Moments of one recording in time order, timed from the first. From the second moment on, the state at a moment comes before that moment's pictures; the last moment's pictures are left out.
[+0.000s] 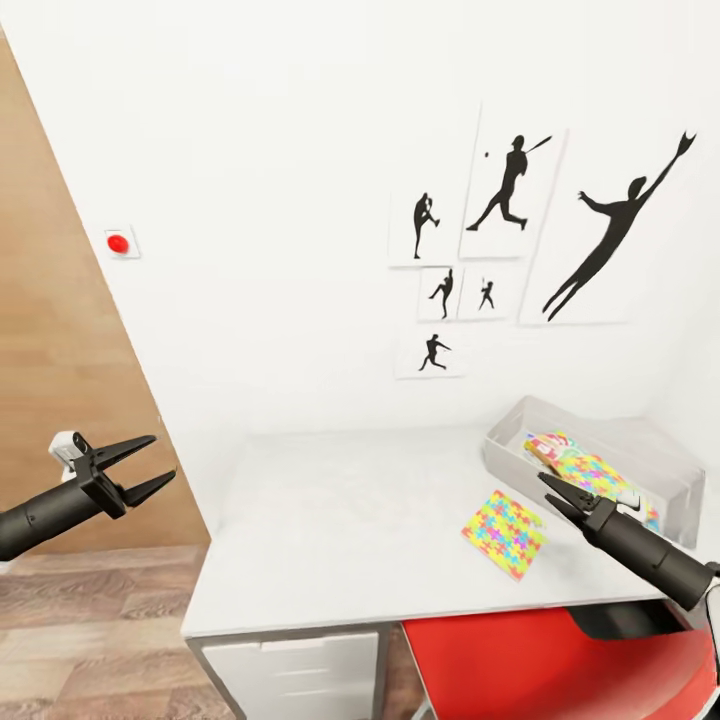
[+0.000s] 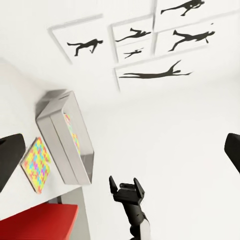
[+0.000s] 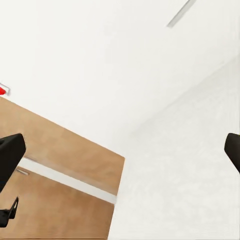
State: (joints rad) left arm -0.34 0.61 0.13 -1.36 1.80 1.04 -0.32; right arm -0.28 -0.13 -0.59 -1.56 -0.65 1.04 0.75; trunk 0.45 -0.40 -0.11
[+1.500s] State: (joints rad) left arm -0.34 0.60 0.13 -1.36 1.79 1.04 -0.32; right arm -0.34 -0.12 -0.54 -1.58 -0.66 1.04 0.40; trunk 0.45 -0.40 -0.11
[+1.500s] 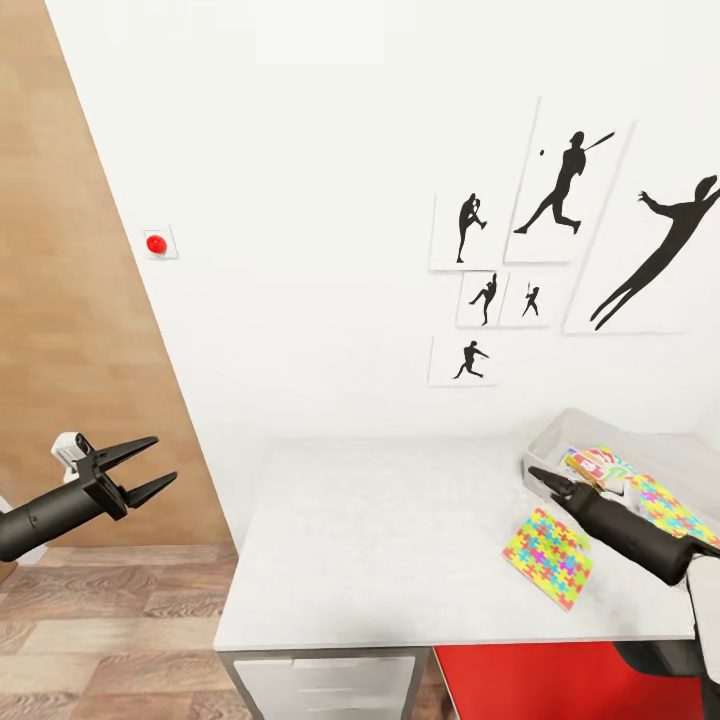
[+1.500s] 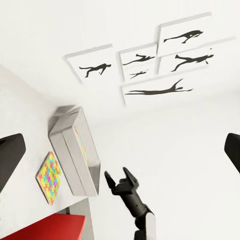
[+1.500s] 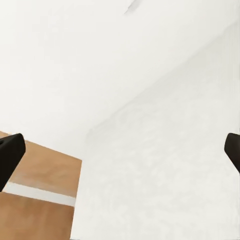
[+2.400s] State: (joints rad) left arm -0.34 0.61 0.13 -1.36 1.79 1.04 -0.32; right arm -0.66 -0.02 -0.22 -1.32 -0.64 0.92 -0.54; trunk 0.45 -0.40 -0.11
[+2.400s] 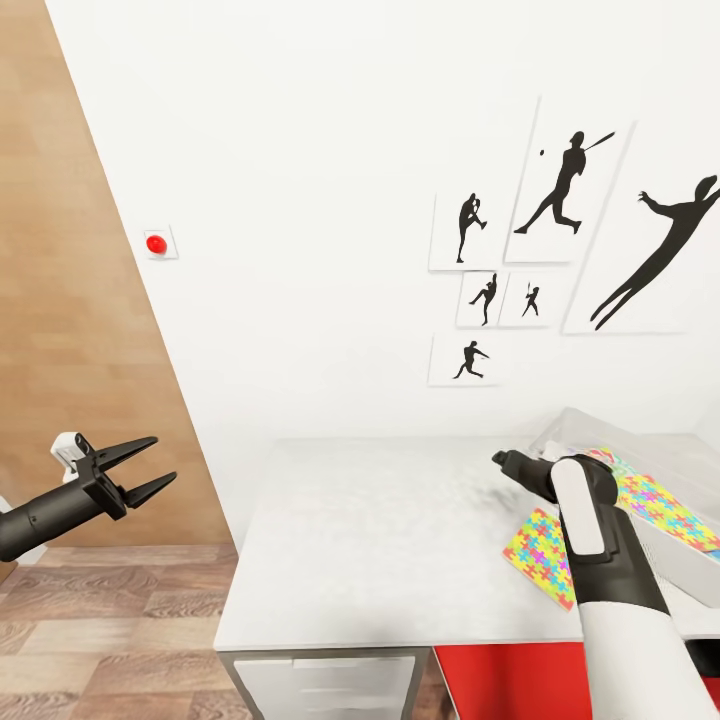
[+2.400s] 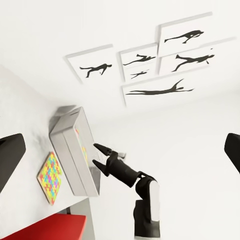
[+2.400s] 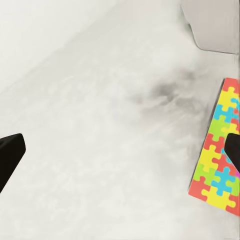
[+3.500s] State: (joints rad) left arm -0.34 0.60 0.13 -1.35 1.79 1.04 -0.32; right arm -0.66 -0.04 -0.16 -1.08 -0.56 0.56 -0.71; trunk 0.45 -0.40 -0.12
